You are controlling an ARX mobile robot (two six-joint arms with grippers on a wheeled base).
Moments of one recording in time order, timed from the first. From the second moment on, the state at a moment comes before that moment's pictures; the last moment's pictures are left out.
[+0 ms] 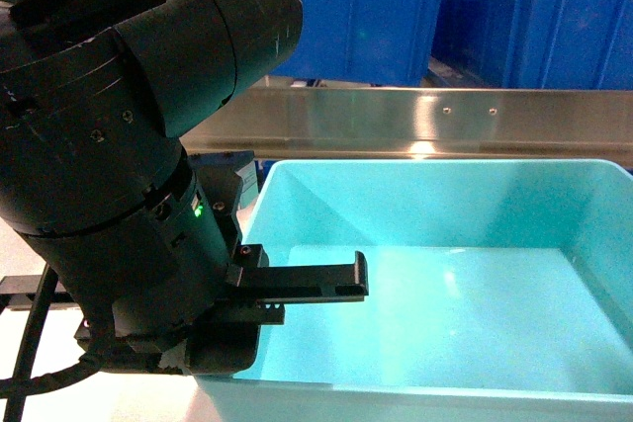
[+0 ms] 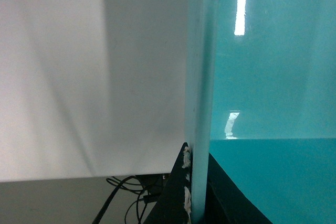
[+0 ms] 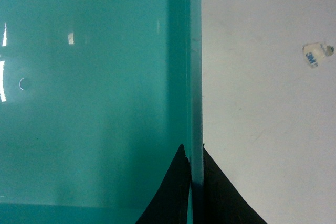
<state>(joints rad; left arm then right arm) -0.53 1.76 1.14 -0.75 0.00 -0.51 0.06 1.46 0.83 -0.44 -0.02 0.16</state>
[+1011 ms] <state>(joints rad) -0.53 1.76 1.14 -0.75 0.00 -0.51 0.07 1.46 0.83 -0.44 -0.02 0.16</state>
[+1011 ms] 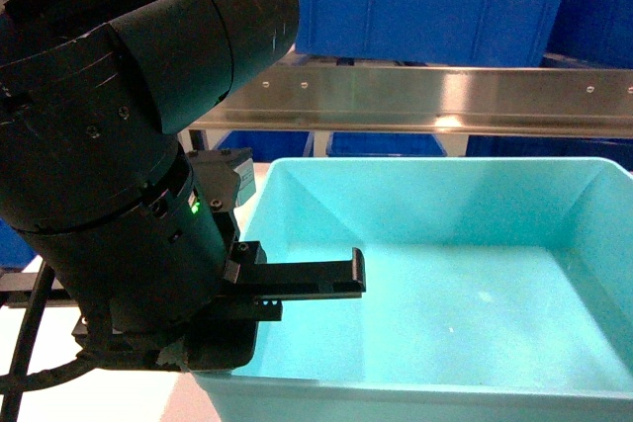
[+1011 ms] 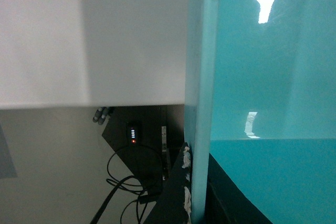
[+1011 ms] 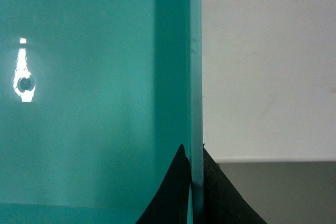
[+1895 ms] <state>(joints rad) -0.53 1.76 1.14 -0.75 0.00 -0.51 0.06 1.46 0.83 -0.44 -0.02 0.16</state>
